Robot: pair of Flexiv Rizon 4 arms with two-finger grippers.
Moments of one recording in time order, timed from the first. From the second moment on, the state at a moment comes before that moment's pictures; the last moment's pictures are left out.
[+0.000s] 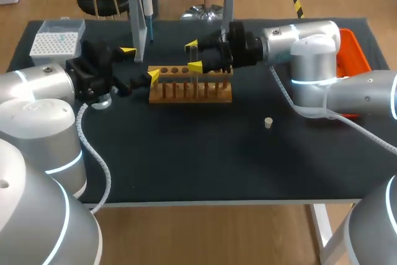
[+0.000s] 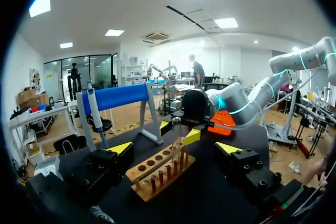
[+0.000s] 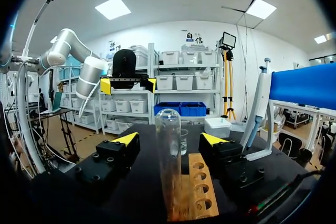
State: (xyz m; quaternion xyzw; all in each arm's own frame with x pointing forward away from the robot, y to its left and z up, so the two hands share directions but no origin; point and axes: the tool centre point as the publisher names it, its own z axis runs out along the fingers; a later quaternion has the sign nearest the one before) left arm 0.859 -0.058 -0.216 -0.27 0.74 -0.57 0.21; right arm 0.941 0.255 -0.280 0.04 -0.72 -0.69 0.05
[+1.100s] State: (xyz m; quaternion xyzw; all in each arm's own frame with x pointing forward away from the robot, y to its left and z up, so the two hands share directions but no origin) left arm 0.859 -0.058 -0.216 -0.27 0.74 -0.57 0.21; right arm 0.948 0.255 -0.272 0.03 -0.71 -0.70 0.05
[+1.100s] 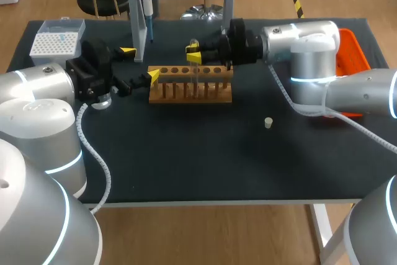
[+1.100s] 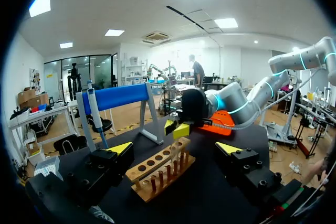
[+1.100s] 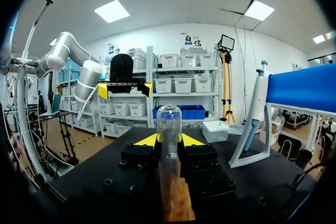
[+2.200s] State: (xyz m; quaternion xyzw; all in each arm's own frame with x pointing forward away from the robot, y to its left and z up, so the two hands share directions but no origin) left arm 0.859 -0.058 -0.216 -0.27 0.74 -0.57 0.21; right arm 0.949 0.251 -0.241 0.03 -0.71 -0.70 0.04
